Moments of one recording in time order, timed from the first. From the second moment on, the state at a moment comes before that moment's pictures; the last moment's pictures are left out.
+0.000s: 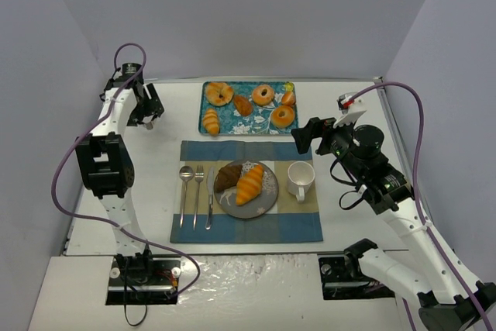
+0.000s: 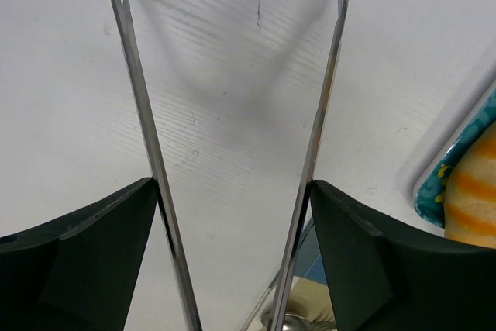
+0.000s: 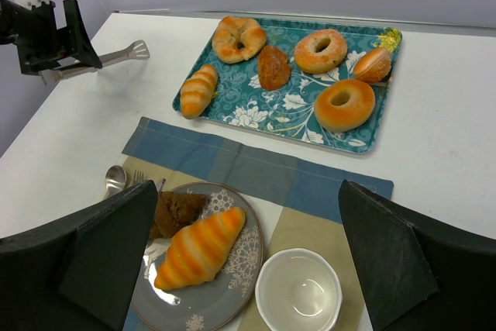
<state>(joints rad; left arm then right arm) 0.07 2.04 1.85 -0.87 -0.12 -0.39 0.45 0.86 0.93 -0.24 -0.01 0.27</state>
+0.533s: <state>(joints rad) 0.07 2.04 1.80 -0.87 -0.11 -0.39 0.45 0.86 0.93 -0.24 -0.01 0.27</state>
